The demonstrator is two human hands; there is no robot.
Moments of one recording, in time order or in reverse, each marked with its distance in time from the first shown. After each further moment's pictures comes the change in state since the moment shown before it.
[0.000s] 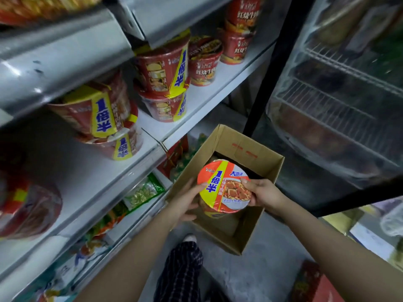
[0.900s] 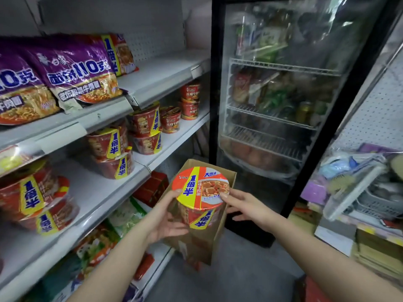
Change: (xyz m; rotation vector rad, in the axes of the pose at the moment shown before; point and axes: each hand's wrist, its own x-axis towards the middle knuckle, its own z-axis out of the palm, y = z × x) left_hand -0.203 -0.031 0.048 -0.114 -0.094 0.216; right_hand -0.271 0.015 0.029 -0.100 0.099 -0.319
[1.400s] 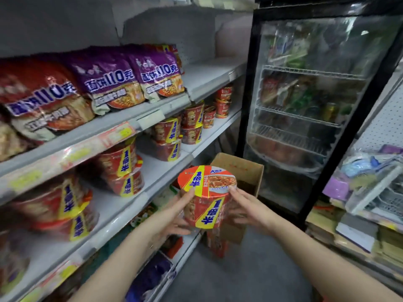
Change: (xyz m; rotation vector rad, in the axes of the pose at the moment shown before) left_hand -0.169 -0.034 -0.117 0.315 -0.079 0.186; right_hand -0.085 -0.038 0.173 0.120 -0.029 -0.016
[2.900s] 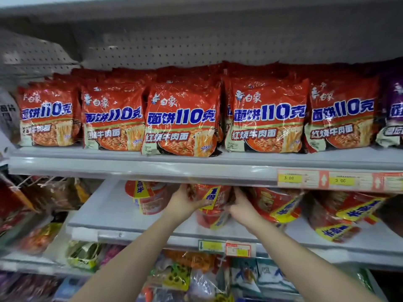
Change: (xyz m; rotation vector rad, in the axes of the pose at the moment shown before) left_hand -0.240 -0.137 -0.286 0.173 1.343 -0.016; right_hand 0.096 -0.097 0.472 -0.486 -0.766 -0.447
